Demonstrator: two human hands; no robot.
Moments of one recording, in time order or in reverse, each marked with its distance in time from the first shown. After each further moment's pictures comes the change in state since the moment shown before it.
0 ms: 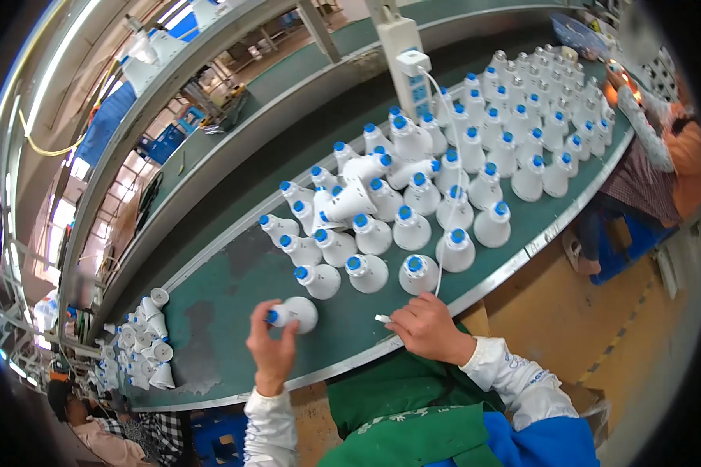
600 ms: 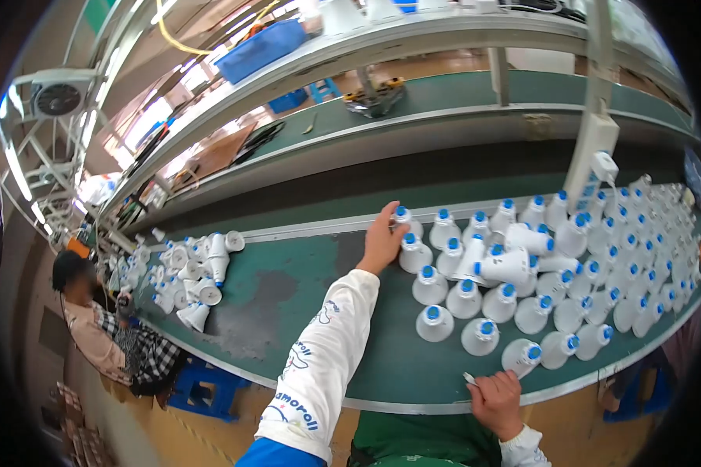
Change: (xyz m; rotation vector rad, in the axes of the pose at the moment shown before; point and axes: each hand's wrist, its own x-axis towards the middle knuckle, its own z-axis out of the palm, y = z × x) left_hand 0.189 -0.149 0.081 -0.155 0.088 -0.197; right_hand 0.009 0.001 0.020 -0.109 -0.086 -0.017
